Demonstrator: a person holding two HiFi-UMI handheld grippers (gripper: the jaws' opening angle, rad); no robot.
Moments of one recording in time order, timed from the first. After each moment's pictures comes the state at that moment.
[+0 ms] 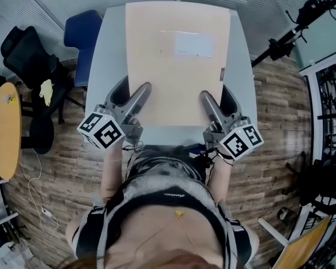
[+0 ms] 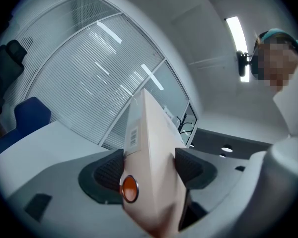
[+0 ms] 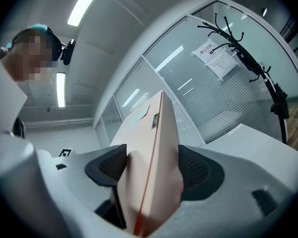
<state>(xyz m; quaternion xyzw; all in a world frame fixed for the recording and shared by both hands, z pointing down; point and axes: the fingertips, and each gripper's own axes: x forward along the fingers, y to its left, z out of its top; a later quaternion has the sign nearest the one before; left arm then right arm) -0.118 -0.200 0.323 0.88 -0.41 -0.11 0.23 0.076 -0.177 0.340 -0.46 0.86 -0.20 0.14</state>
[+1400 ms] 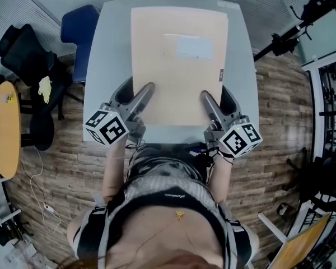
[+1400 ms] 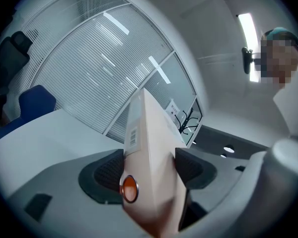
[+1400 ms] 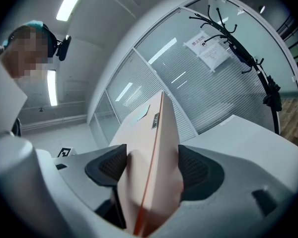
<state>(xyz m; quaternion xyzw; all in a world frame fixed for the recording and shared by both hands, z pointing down) -0.105 -0.218 0.370 0.87 -0.41 -0.09 0.28 0.088 -0.191 0.383 -0.47 0.84 -0.24 0.11</state>
